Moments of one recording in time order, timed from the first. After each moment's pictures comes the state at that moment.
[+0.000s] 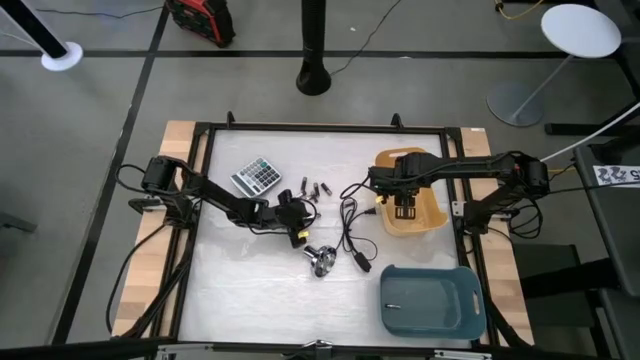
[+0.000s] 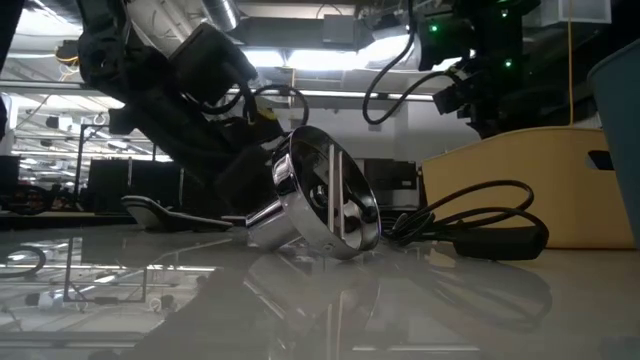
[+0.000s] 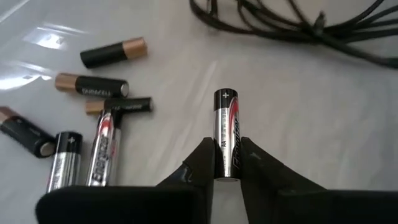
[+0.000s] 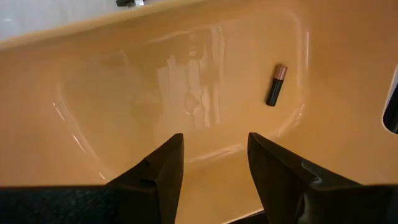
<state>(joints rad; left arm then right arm) -0.09 1.78 0.63 0.45 -0.37 -0.26 -0.15 1.51 1.14 -1.24 0.22 -0.08</state>
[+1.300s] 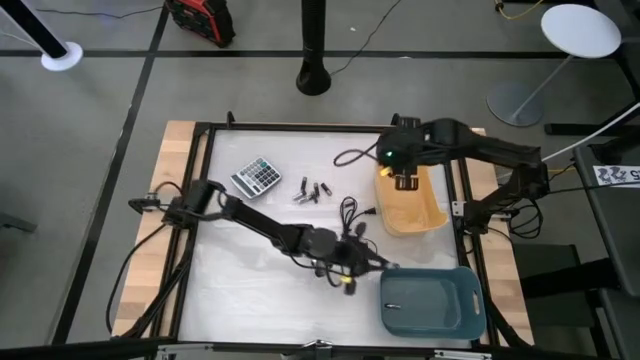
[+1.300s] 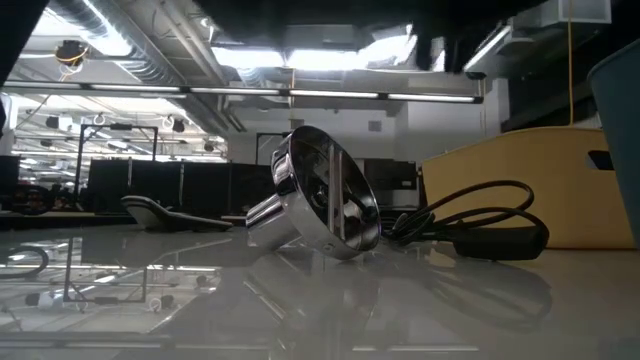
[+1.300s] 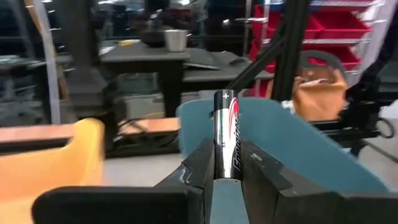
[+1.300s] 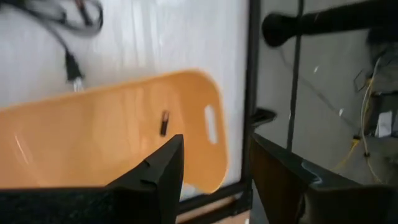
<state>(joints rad) -0.27 2.14 1.40 0.71 -0.10 -0.01 -0.15 1.51 1.72 -1.49 0.42 -0.25</state>
